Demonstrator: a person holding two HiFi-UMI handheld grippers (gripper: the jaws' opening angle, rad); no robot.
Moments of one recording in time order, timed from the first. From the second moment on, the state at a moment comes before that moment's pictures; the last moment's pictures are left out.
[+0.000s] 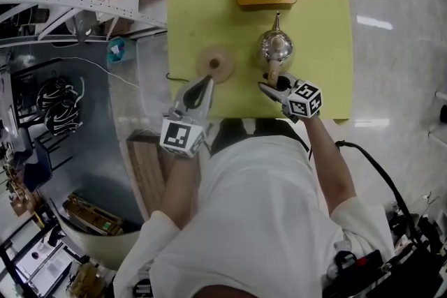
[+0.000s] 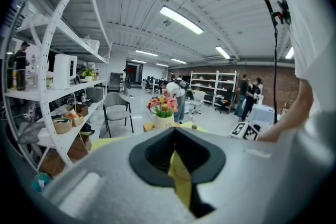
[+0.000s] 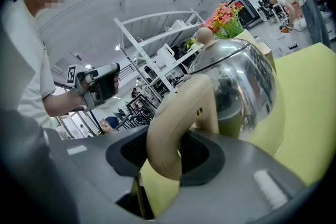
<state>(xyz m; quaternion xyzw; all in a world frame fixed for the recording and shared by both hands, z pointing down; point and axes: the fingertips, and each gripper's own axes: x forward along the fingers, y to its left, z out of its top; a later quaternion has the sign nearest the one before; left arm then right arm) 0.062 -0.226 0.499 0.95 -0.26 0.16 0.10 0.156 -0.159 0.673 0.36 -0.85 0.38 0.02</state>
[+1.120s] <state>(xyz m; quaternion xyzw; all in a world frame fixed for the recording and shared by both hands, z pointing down) 0.041 -0.189 0.501 0.95 -0.27 0.16 0.10 0.155 -0.128 0.702 0.39 -0.83 0.39 0.06</state>
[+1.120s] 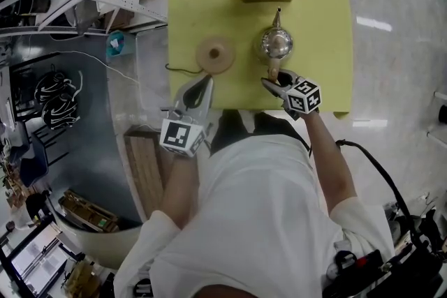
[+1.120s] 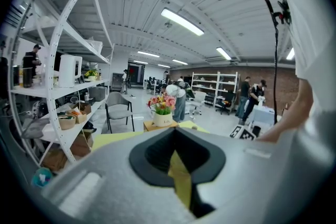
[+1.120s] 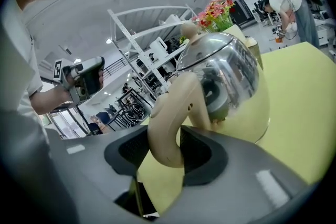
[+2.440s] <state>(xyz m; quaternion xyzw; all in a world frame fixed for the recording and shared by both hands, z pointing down) -0.002 -0.120 0.472 0.95 -0.28 0.12 0.09 0.160 -0.059 0.582 0.46 -0.85 0.25 0.06</state>
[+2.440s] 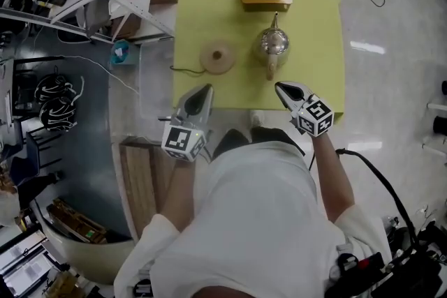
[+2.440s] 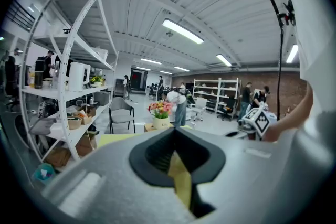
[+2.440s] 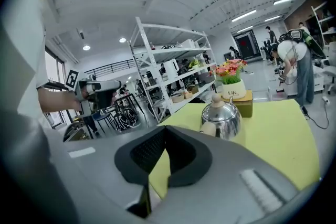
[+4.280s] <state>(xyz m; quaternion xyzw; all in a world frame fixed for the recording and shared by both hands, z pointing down) -0.083 0.112 0.395 0.99 -0.14 0.06 0.06 0.031 0.164 0.428 0.57 -0.82 0.10 0.05</state>
